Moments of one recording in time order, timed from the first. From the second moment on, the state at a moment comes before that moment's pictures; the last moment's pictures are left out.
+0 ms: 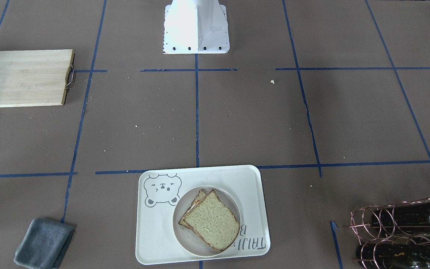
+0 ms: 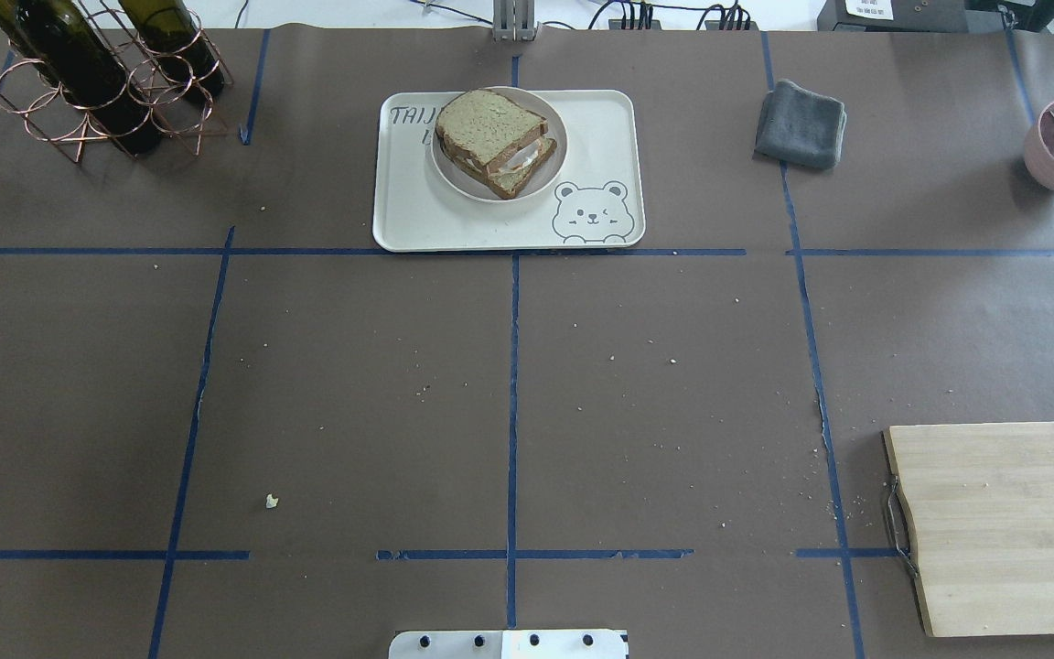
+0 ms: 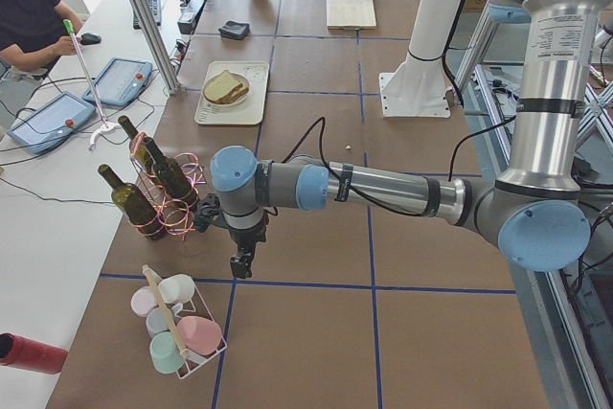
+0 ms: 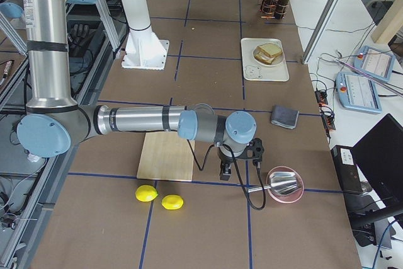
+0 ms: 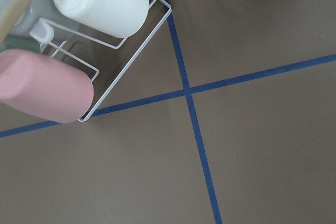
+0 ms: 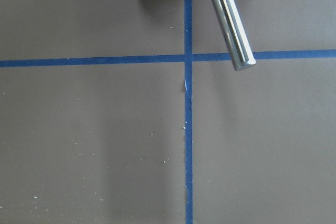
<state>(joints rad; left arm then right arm) -1.55 -1.61 -1.65 -1.47 -2.27 0.18 1.59 -1.59 1.60 -1.65 2.43 -0.04</state>
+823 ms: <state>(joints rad) -1.55 -1.59 -1.59 -1.47 -2.38 0.18 1.60 -1.58 1.59 -1.58 2.37 0.00</state>
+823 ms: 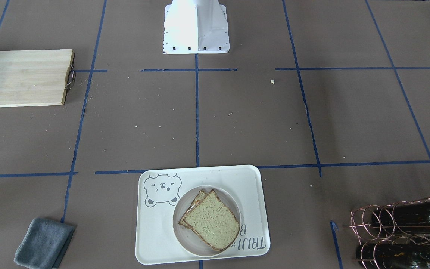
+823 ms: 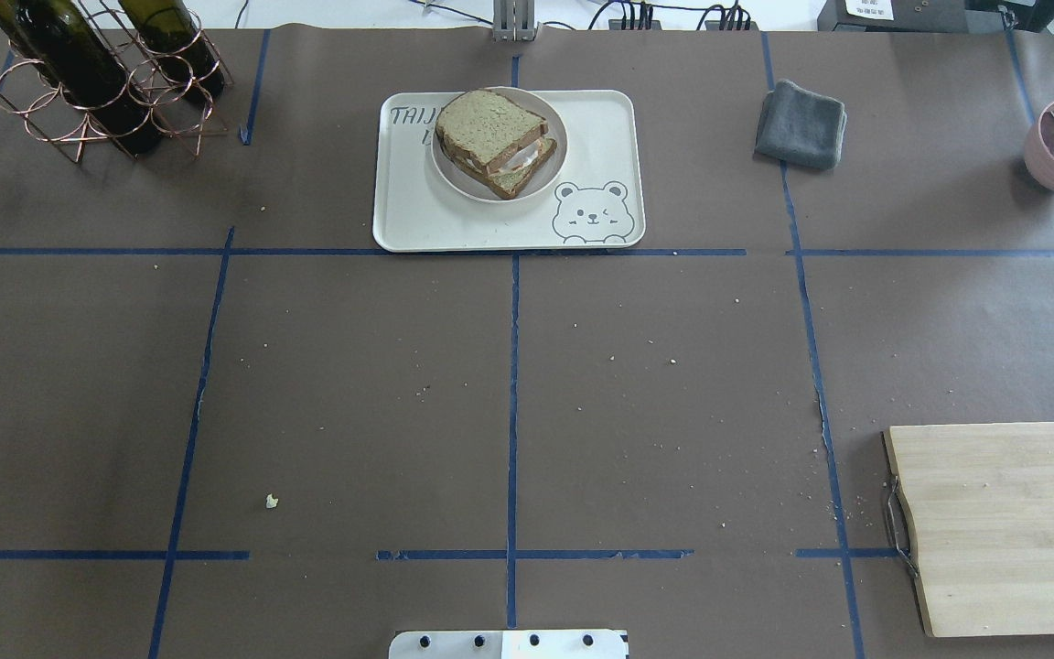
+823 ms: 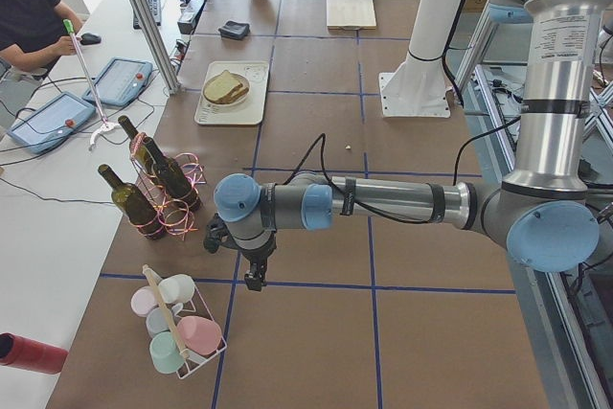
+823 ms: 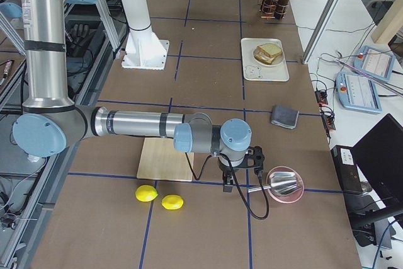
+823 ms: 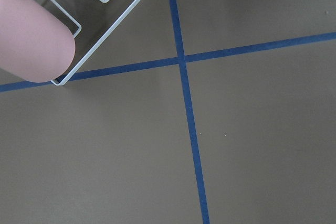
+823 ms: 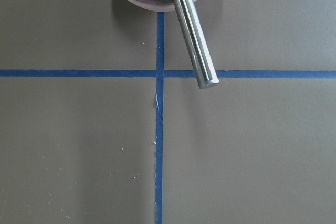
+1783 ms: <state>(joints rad) -1.56 -1.58 -1.59 -1.48 -2.39 0.18 1.60 -1.57 1.59 -1.60 2.41 0.01</state>
